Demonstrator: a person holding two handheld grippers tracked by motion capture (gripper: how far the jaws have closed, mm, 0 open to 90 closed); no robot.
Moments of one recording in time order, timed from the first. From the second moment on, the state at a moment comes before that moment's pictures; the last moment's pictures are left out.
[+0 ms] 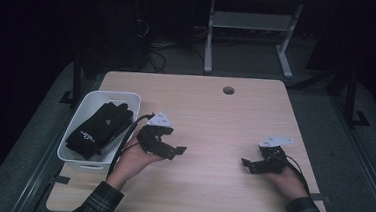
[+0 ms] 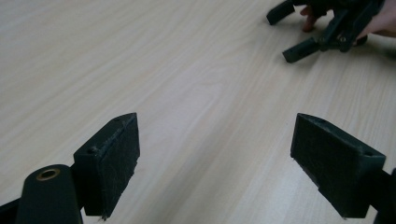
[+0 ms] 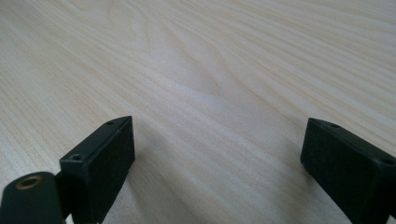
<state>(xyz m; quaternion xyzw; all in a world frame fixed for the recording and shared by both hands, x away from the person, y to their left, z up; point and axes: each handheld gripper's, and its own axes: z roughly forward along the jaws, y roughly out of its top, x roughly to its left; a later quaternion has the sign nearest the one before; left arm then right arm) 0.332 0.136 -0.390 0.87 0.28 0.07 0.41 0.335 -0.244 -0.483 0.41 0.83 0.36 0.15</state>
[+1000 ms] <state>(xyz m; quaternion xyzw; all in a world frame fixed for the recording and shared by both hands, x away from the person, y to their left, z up) 0.321 0.102 -0.469 0.90 0.24 0.10 0.36 0.335 -0.245 -0.483 0.40 0.83 0.36 0.16</state>
